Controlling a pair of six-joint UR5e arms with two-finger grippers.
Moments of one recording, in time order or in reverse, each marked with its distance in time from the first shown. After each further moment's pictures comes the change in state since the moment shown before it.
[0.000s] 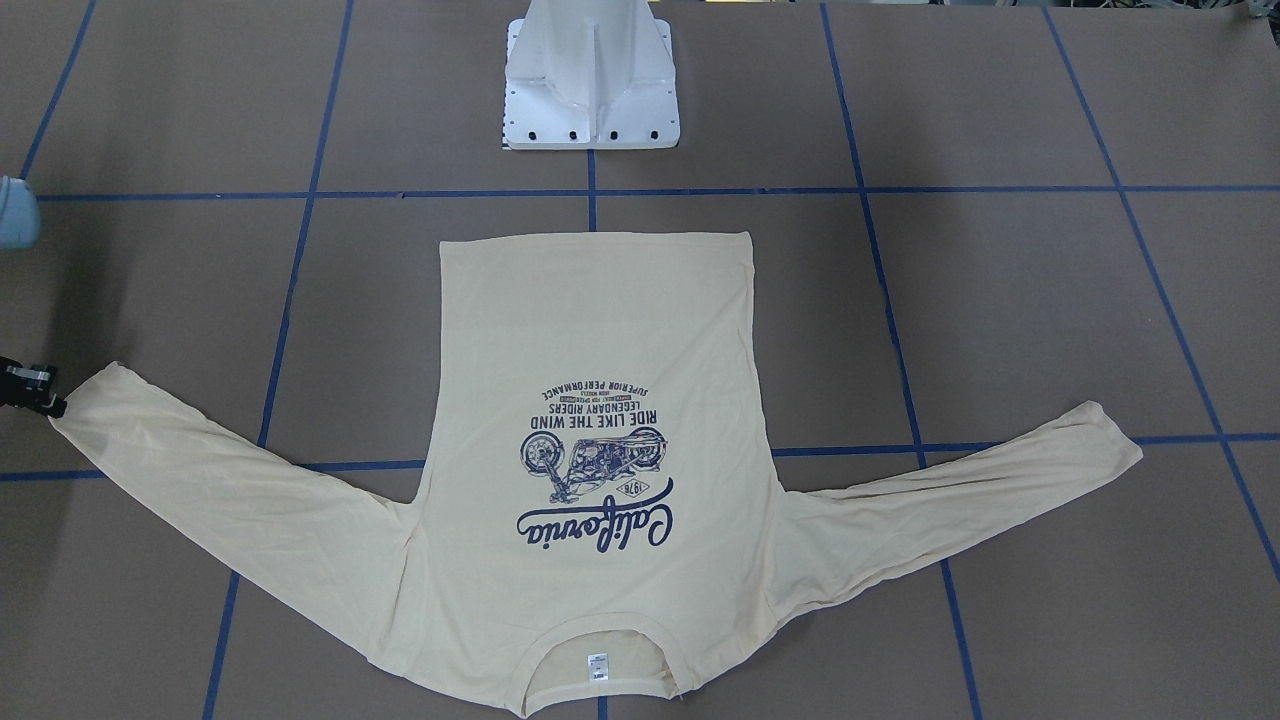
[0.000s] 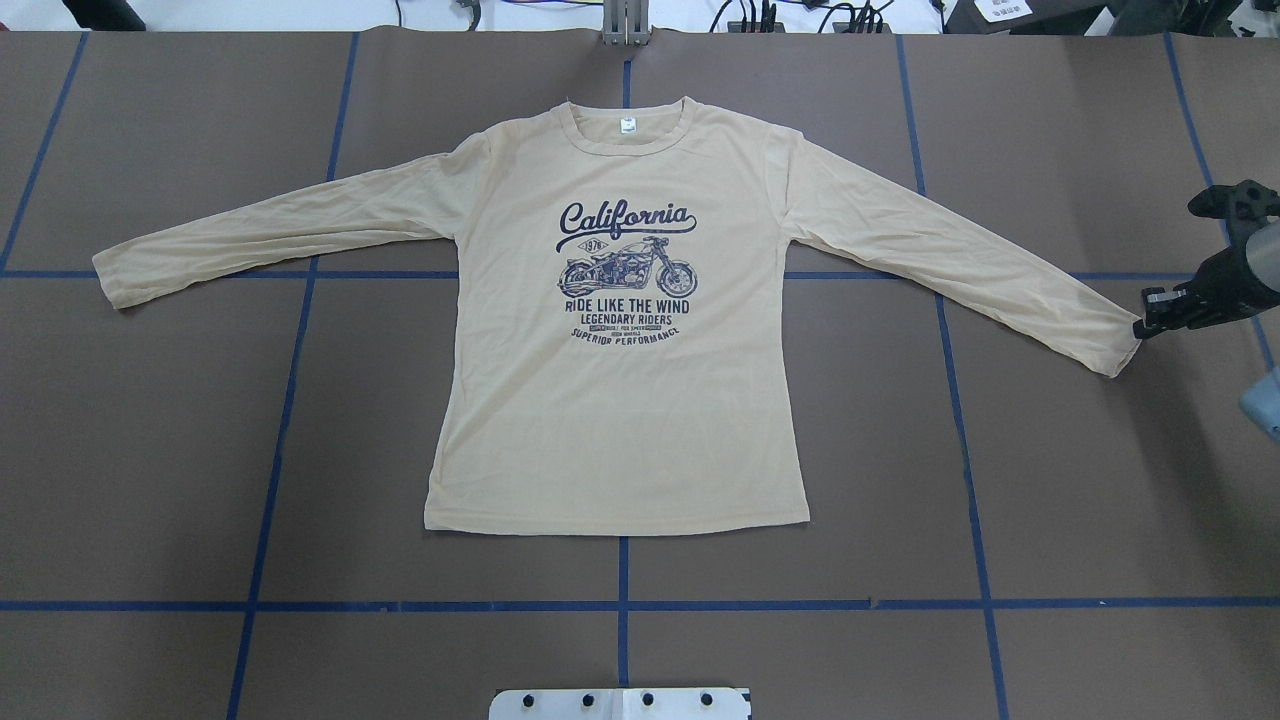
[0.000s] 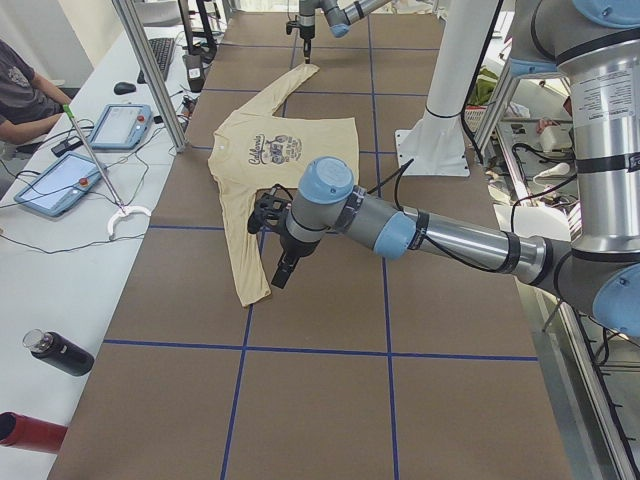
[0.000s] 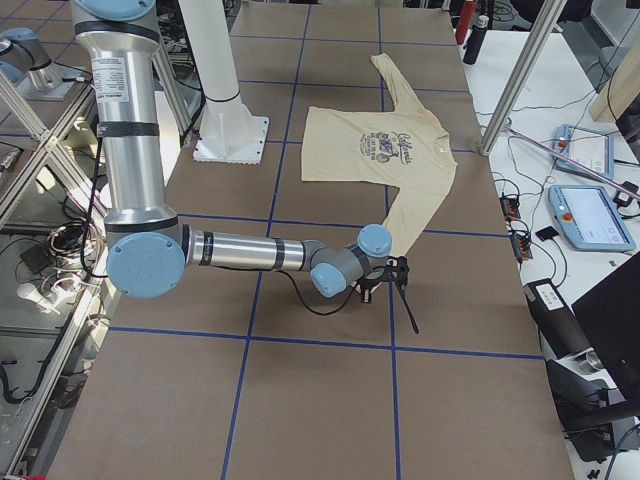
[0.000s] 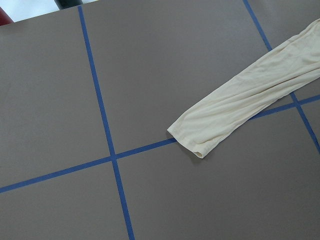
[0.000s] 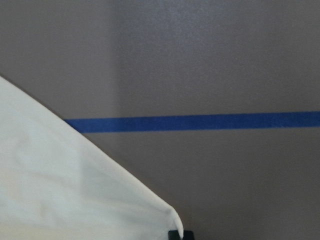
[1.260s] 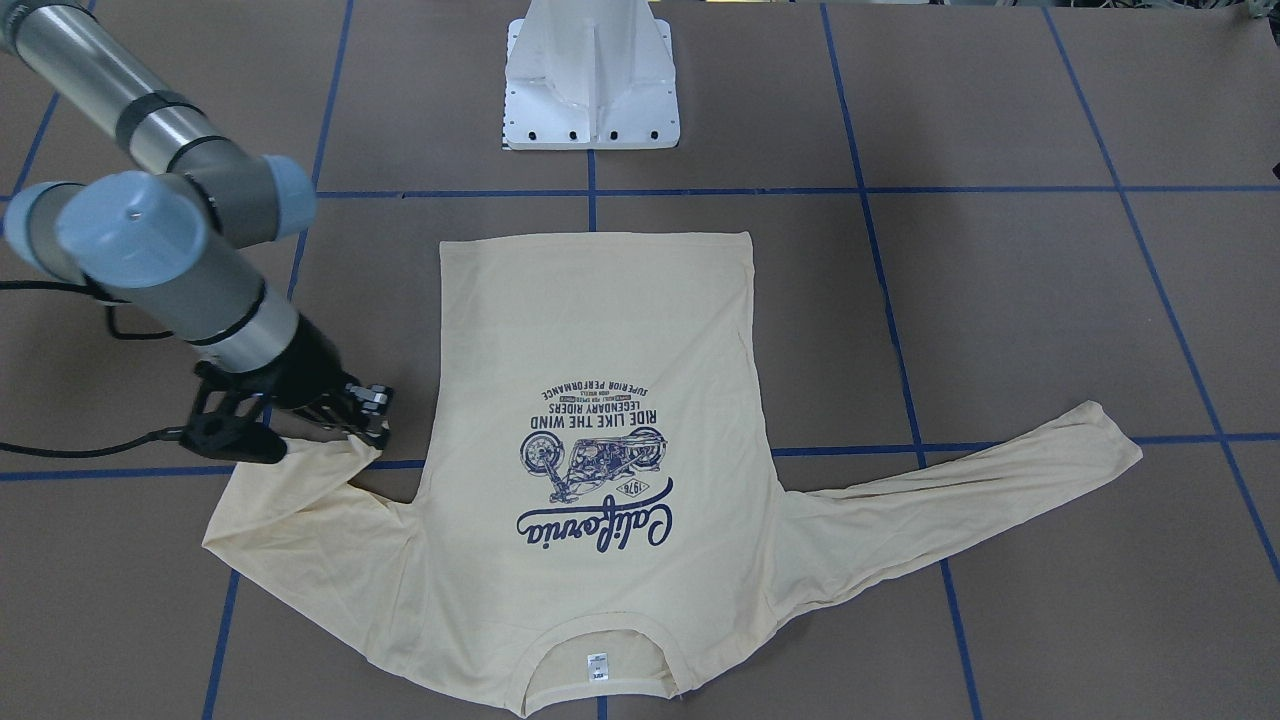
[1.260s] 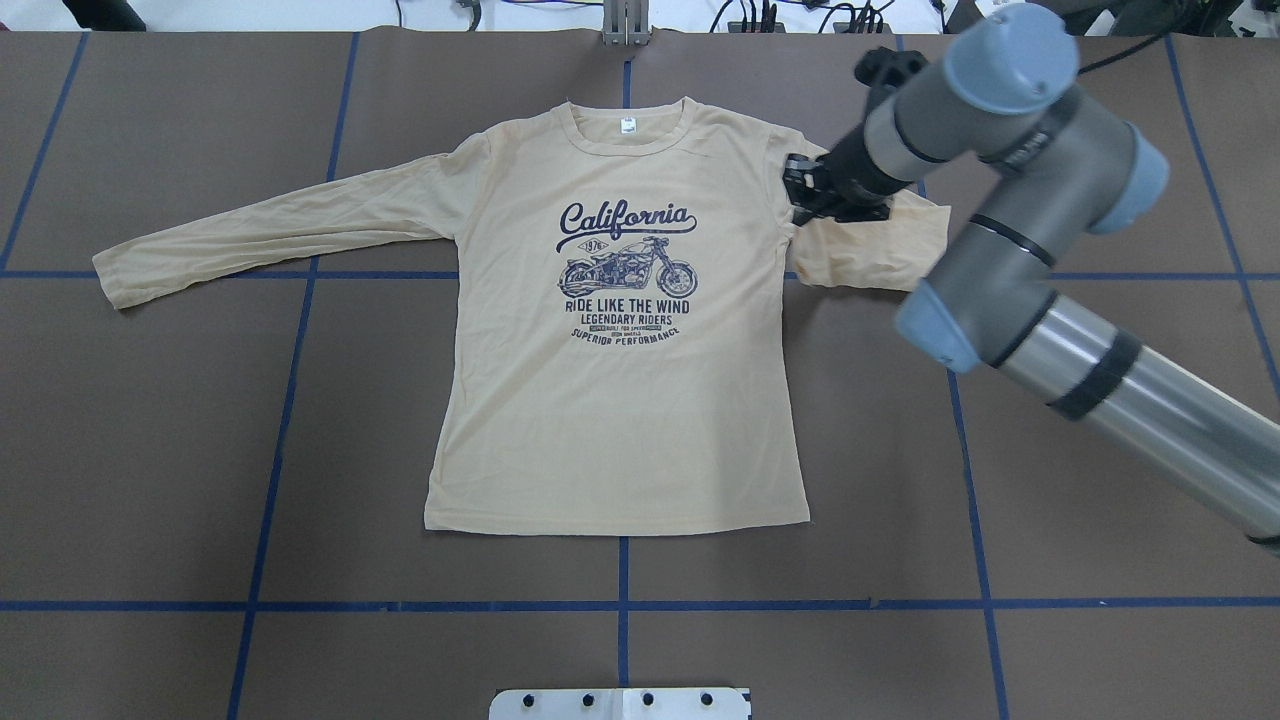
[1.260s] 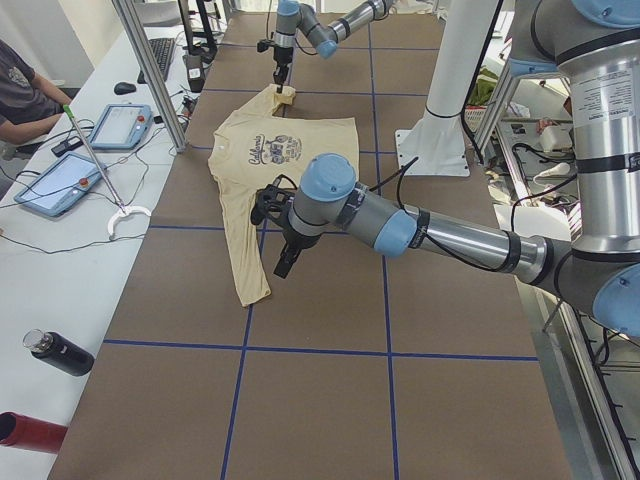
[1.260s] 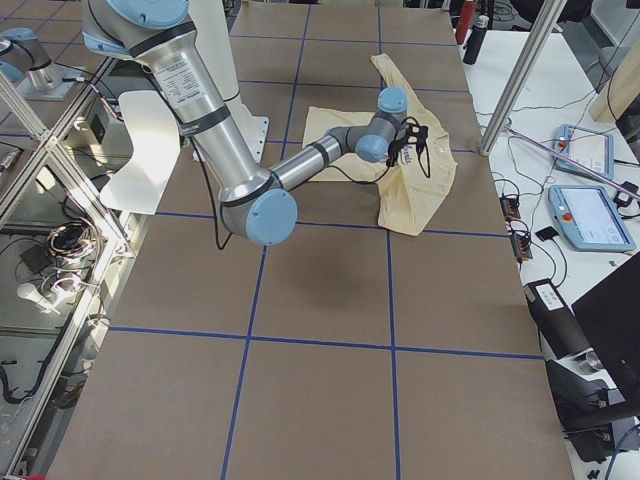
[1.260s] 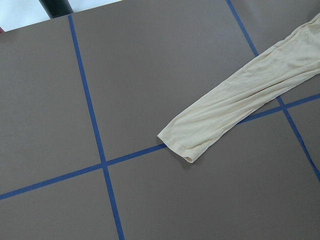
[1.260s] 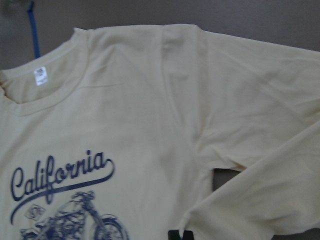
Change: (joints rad) left arm 0.000 0.001 -0.013 -0.021 -0.087 -0.001; right arm -0.283 0.587 0.103 -0.236 -0.236 0.672
